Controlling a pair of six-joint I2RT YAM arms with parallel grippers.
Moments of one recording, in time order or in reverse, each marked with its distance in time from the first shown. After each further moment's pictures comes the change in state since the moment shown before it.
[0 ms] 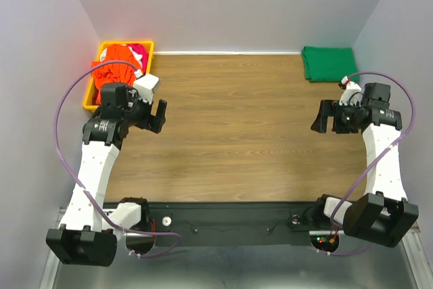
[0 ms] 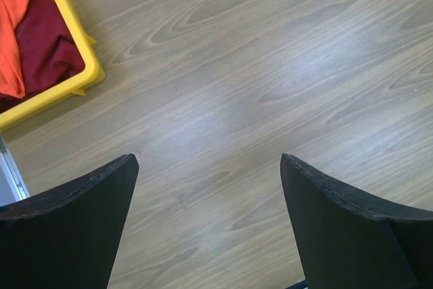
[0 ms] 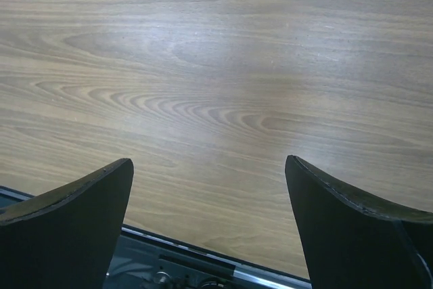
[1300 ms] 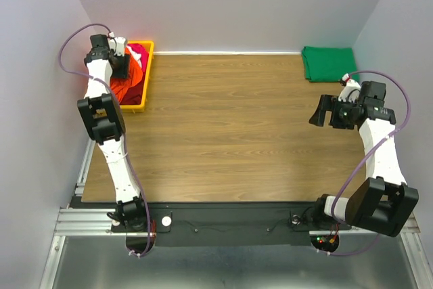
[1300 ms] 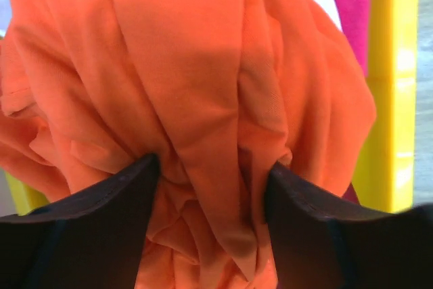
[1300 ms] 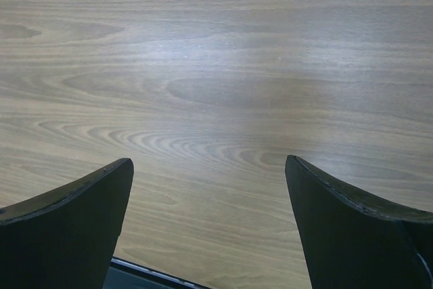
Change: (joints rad) left arm 0.333 1.411 1.157 0.052 -0.117 0.081; right arm 0.000 0.090 -0.051 0.186 -0.021 0.099
